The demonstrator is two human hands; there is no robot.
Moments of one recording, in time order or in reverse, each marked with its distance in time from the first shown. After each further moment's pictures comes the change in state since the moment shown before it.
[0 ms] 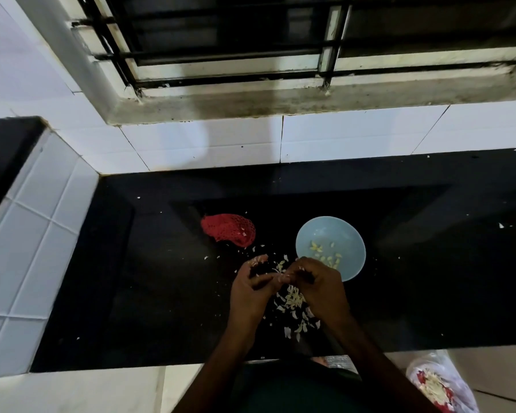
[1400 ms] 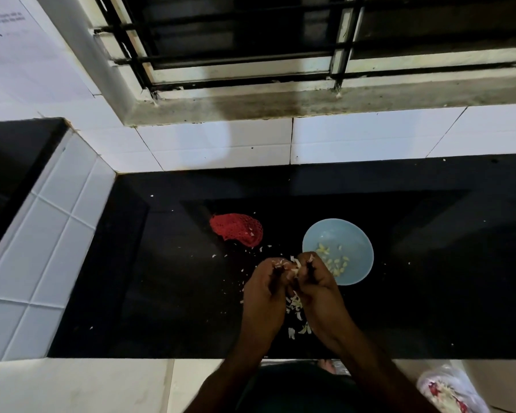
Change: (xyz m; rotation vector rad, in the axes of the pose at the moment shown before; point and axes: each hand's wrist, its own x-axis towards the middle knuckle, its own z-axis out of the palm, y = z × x) left_hand -0.030 0.026 0.024 0.401 0.062 0.442; right_hand -0.015 -0.042 0.007 0.795 -0.081 0.227
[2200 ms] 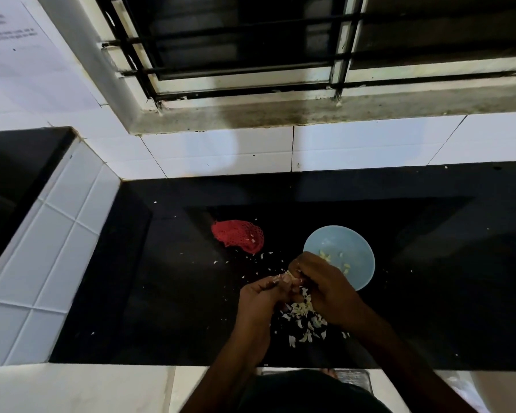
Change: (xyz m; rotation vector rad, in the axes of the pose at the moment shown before) left_hand 0.001 0.027 -0.008 -0.490 -0.041 -0.573; right_hand 0.025 -0.037 -0.033 -0.991 -0.391 -0.521
